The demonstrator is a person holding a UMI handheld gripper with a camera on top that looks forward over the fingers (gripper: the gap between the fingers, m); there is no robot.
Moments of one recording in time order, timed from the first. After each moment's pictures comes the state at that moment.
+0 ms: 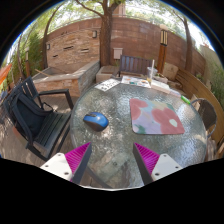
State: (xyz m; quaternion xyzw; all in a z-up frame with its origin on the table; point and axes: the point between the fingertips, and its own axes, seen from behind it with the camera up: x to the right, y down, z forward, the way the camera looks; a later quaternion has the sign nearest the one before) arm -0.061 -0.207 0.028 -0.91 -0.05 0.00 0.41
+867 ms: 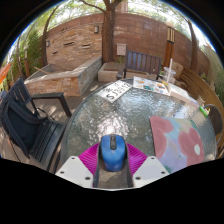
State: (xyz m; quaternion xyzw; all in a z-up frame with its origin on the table) arm -0.110 -0.044 -0.013 -0.92 -0.06 0.00 0.39
